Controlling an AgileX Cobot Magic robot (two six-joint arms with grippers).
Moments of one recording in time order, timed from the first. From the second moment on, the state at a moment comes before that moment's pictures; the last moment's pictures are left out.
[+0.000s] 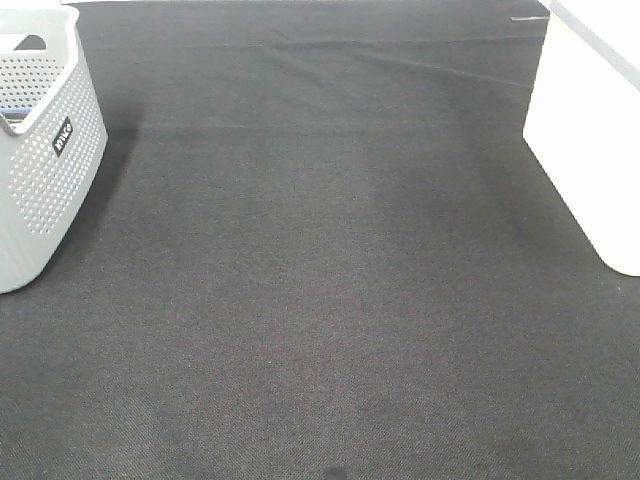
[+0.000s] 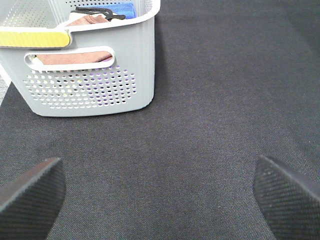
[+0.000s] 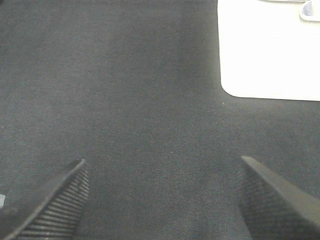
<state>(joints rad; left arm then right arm) 0.01 0.00 -0.50 -0.06 1.05 0.04 0.09 0.02 -0.51 0.06 1.07 -0.05</state>
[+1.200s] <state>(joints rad) 0.01 0.00 -0.50 -0.06 1.05 0.04 0.05 -0.01 -0.51 0.08 1.07 -0.05</state>
